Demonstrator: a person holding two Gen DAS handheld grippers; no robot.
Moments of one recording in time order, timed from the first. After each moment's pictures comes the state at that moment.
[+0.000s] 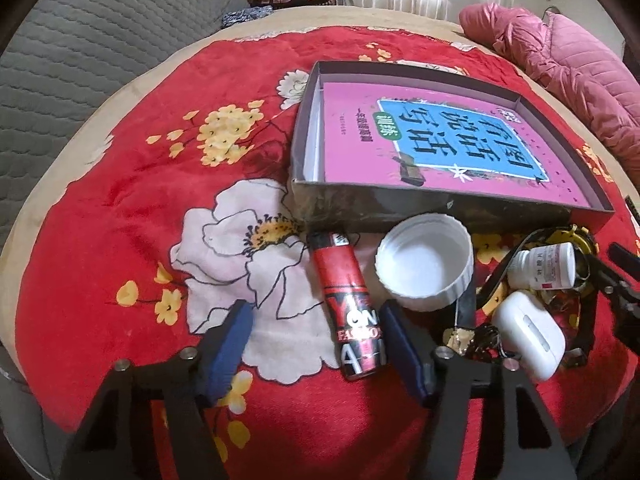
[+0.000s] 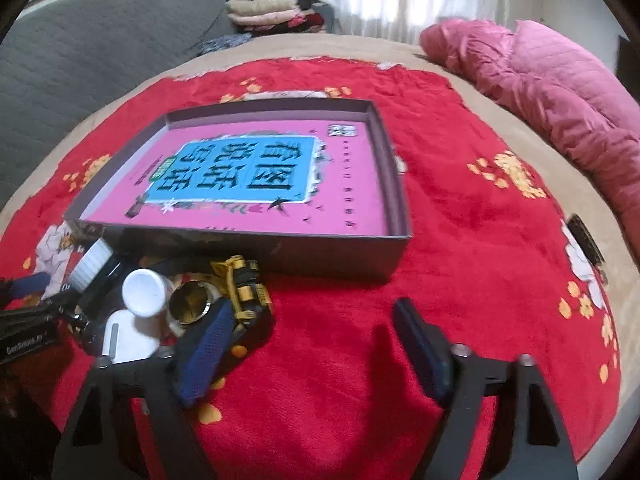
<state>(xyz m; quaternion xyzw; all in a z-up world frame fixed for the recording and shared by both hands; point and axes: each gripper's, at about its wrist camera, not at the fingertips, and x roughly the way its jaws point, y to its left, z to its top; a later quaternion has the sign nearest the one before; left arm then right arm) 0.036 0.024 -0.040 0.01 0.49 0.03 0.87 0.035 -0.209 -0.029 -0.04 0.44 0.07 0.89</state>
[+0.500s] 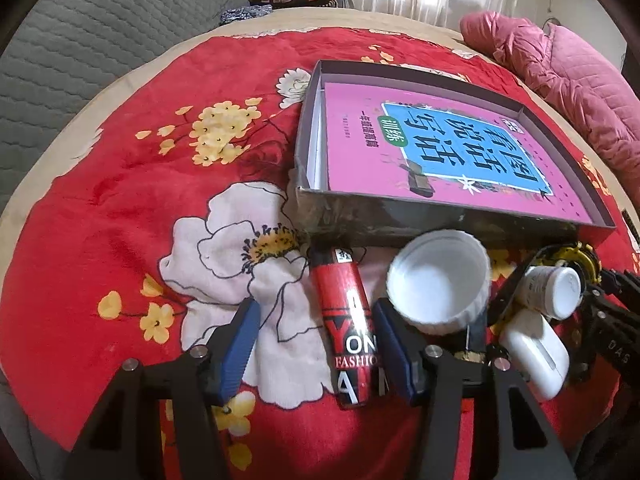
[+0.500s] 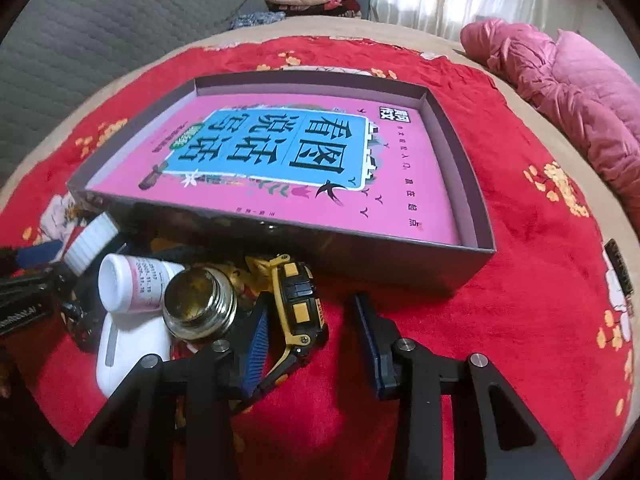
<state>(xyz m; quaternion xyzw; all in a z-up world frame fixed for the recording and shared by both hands) 0.049 0.034 -0.051 -0.02 0.49 0.02 0.87 0.051 -0.191 -0.051 -0.04 0.45 0.10 0.88</state>
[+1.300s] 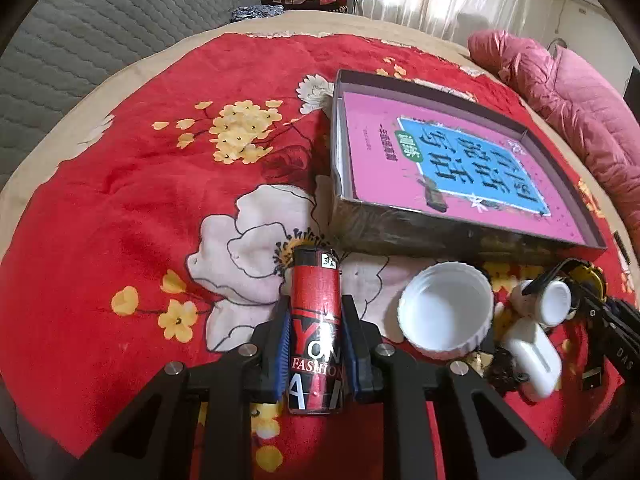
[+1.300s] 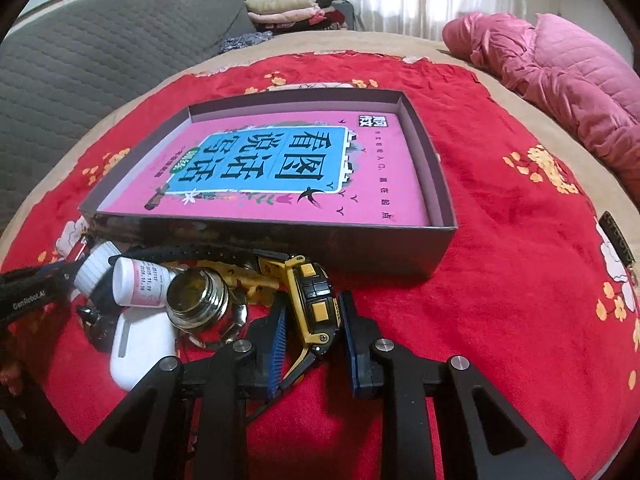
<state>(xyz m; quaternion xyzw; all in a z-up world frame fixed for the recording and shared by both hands) 0.042 0.056 -0.042 -0.06 0.48 0.02 0.87 0.032 -0.210 -0.038 0.01 0.44 0.10 0.89</state>
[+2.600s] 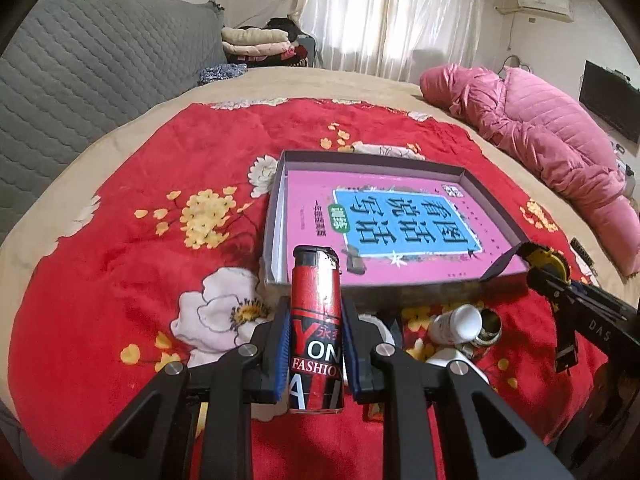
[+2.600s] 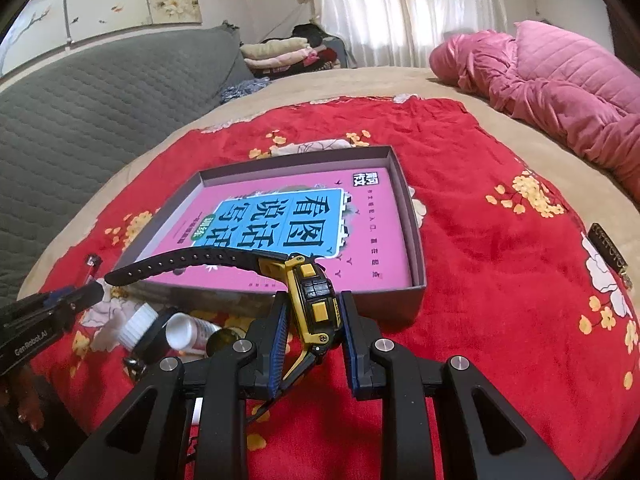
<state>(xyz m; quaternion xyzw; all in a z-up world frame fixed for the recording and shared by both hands) 0.026 0.026 0.013 -0.04 0.39 -0.04 0.92 0.028 -0.222 0.002 0.06 0.38 0.10 0.92</state>
